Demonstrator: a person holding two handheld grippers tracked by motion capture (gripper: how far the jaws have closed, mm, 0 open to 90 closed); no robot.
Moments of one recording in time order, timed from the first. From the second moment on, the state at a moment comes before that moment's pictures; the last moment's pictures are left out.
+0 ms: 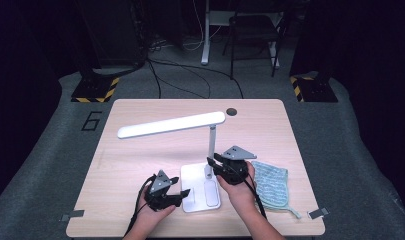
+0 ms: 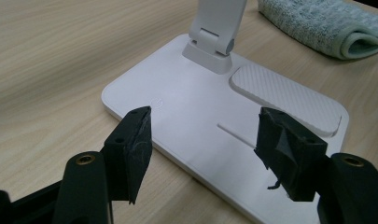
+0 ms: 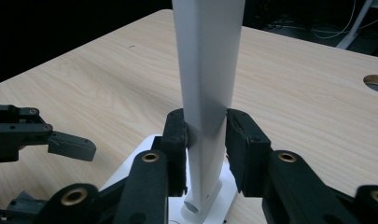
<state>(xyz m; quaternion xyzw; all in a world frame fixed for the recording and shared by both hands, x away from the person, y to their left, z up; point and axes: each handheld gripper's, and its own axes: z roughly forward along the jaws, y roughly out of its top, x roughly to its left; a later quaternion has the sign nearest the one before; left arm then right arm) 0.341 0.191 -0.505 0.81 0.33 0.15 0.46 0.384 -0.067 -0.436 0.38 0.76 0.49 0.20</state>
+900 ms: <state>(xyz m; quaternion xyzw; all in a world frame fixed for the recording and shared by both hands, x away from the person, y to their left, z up) 0.350 0.193 -0.513 0.81 0.36 0.16 0.45 0.413 -0.054 -0.429 0.34 0.78 0.50 0.18</state>
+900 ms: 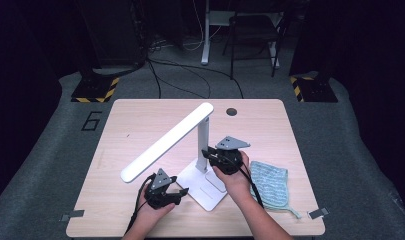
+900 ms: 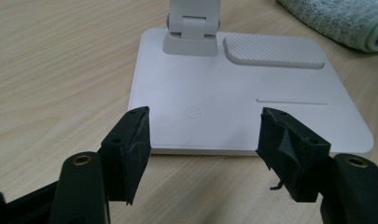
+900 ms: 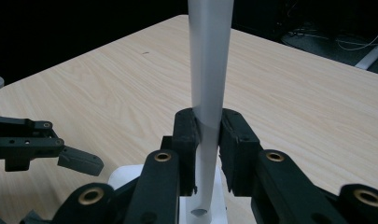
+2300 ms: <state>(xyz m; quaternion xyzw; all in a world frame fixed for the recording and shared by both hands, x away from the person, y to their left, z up) 0.357 0.201 -0.512 0.81 0.36 0.17 0.44 0.330 -0.098 -0.519 0.42 0.78 0.42 0.21</state>
